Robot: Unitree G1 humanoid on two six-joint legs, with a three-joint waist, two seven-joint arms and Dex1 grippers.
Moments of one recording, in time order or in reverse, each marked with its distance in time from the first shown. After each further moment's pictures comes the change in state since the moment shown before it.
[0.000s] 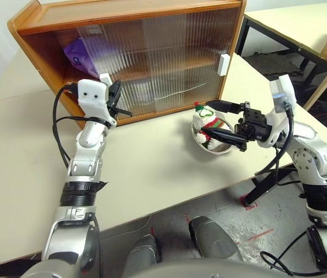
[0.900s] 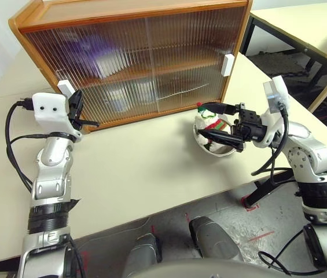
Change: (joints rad) left arm 0.173 0.098 0.172 -0.119 -0.030 0.053 0.011; right arm -0.019 0.020 0.023 0.038 -0.007 -0.005 0.028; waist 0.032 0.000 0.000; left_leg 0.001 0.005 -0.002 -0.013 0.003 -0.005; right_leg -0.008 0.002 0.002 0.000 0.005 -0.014
